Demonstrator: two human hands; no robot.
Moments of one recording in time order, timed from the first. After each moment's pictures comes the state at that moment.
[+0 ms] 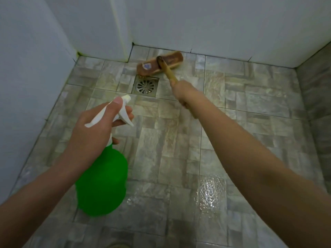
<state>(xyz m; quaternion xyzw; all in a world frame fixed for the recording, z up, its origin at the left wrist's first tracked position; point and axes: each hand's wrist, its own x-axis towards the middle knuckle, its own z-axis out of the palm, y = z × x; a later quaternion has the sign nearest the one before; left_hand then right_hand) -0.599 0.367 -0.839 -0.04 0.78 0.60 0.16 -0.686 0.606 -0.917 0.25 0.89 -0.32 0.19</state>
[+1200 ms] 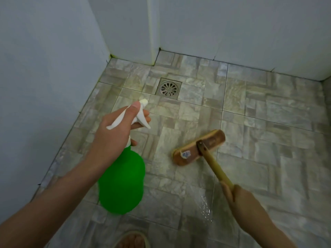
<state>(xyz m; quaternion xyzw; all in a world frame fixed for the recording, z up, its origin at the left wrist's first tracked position) -0.581 0.341 -0.820 -0.07 0.77 0.61 0.14 -0.396 0.595 -0.939 0.27 0.91 -0.19 0.25</state>
